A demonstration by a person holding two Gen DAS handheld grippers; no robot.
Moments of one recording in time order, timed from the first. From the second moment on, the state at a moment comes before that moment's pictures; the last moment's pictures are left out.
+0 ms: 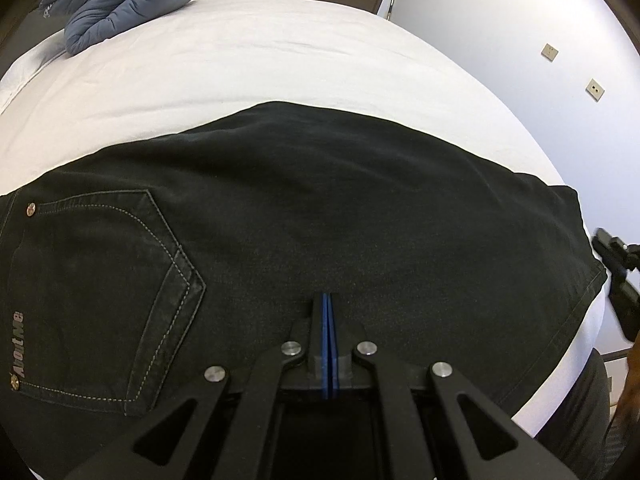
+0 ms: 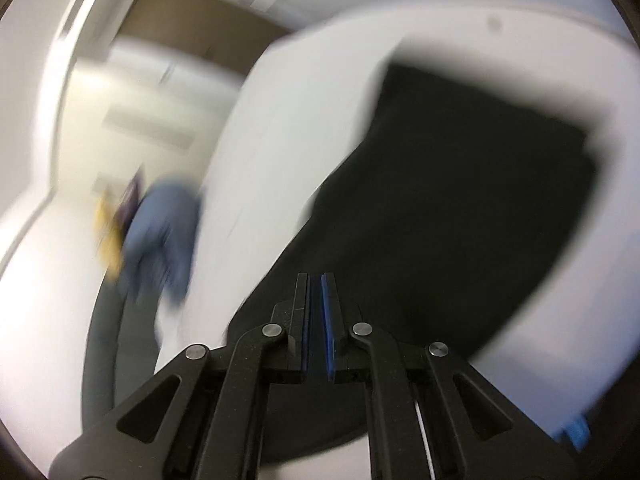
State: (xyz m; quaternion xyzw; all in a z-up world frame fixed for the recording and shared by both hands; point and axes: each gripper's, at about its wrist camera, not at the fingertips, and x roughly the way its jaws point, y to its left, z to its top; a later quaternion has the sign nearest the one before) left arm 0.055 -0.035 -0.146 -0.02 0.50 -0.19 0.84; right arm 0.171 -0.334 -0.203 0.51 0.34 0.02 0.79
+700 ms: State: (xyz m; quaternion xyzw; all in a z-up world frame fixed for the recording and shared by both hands) left arm 0.065 0.174 -0.128 -0.14 0.50 -0.08 0.85; right arm 0.071 -0.521 -0.223 0.49 0.29 -0.18 0.80
